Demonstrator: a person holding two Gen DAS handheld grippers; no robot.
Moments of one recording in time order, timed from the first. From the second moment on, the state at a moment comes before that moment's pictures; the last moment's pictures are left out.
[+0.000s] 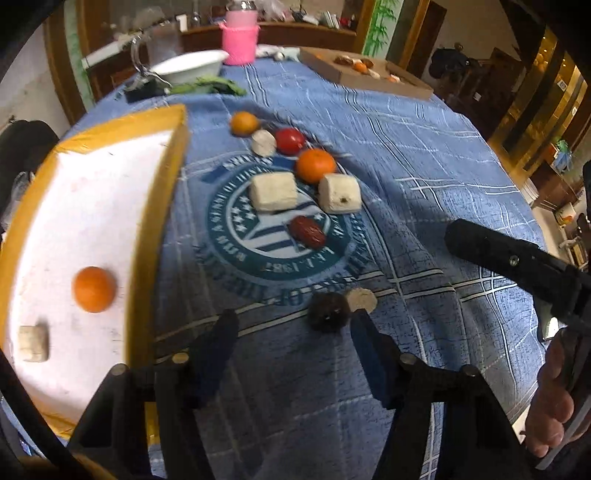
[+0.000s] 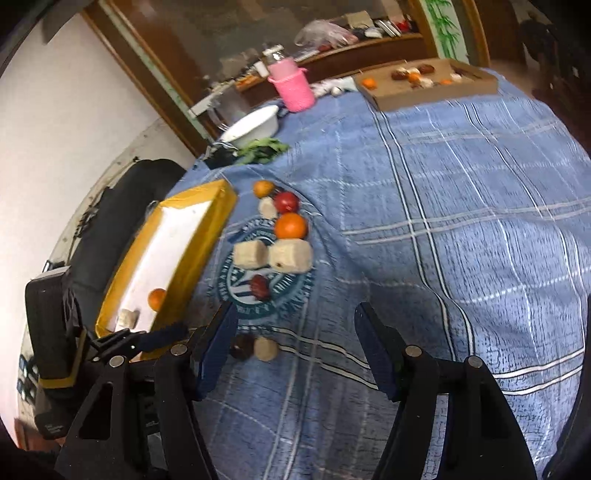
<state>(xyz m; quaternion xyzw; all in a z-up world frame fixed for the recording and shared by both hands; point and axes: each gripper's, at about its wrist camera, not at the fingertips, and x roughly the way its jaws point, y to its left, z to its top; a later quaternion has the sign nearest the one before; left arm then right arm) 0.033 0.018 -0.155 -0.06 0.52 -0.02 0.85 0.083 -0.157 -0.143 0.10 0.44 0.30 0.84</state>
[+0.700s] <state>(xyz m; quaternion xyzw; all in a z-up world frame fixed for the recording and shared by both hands) 0.028 0.038 -0.155 -0.14 0.53 -0.04 0.84 0.126 -0.106 -0.157 0.10 0.47 0.31 0.82</state>
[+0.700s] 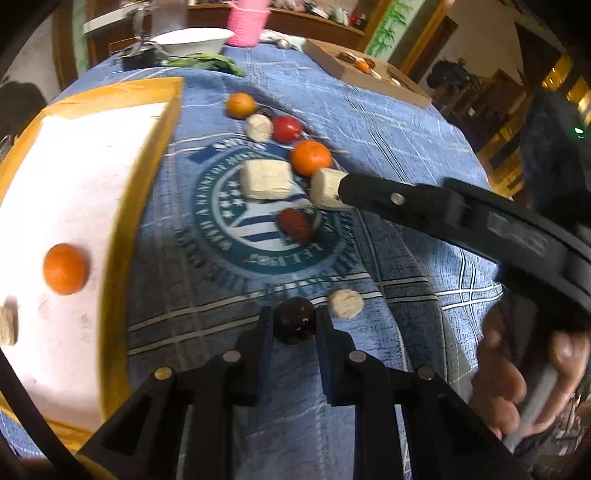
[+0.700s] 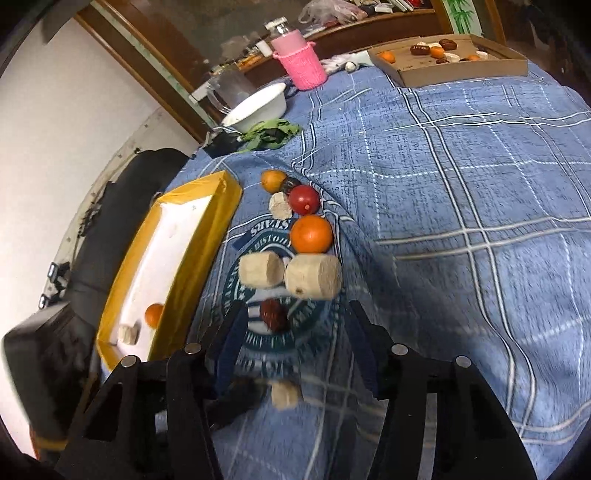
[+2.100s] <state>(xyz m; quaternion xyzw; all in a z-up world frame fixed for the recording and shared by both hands) 0.018 0.271 -0.148 -0.20 0.47 0.18 0.84 0.091 0.134 -0.157 -0.08 0.46 0.43 0.77</state>
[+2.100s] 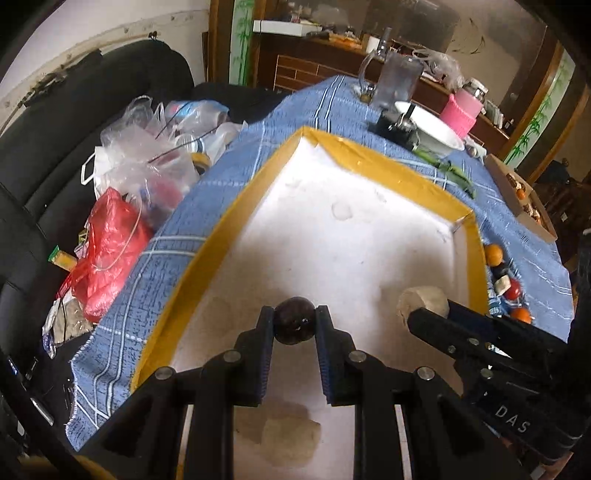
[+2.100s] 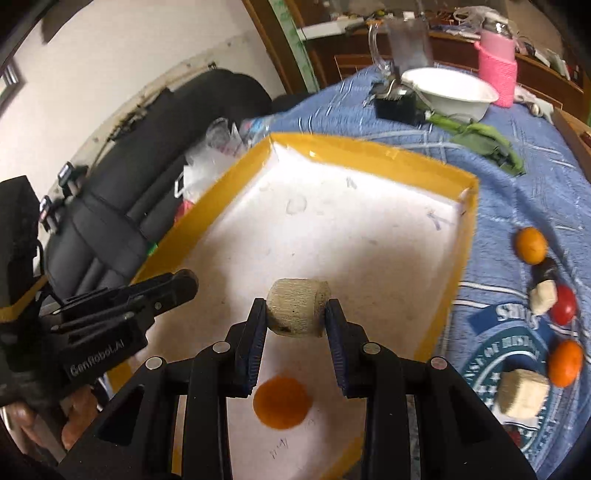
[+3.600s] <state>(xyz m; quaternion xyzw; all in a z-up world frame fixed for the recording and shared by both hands) -0.017 0.086 -0.096 -0.11 0.46 0.09 0.88 0.047 -0.100 -0.168 0.00 0.46 0.35 0.82</state>
